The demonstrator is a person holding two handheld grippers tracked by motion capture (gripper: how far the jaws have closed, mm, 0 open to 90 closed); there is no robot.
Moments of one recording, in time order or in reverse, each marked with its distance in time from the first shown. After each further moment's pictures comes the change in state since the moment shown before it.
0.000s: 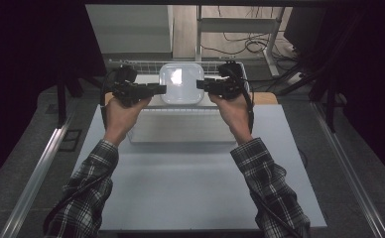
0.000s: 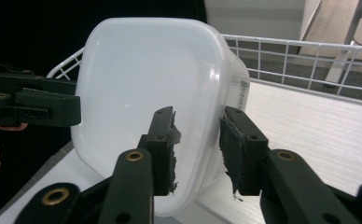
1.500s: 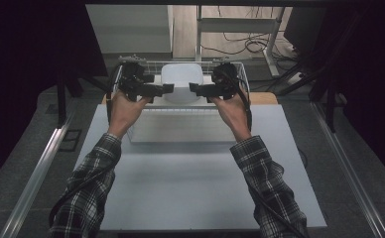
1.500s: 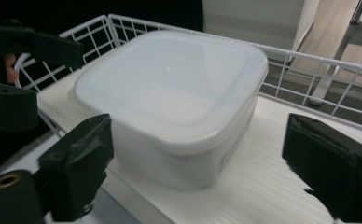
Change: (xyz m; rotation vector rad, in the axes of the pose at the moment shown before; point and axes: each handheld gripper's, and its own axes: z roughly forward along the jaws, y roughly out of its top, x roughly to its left) left arm 0.002 0.012 0.016 -0.005 0.036 0.133; right arm -0.007 -0.004 0.020 -0.016 -0.025 -0.117
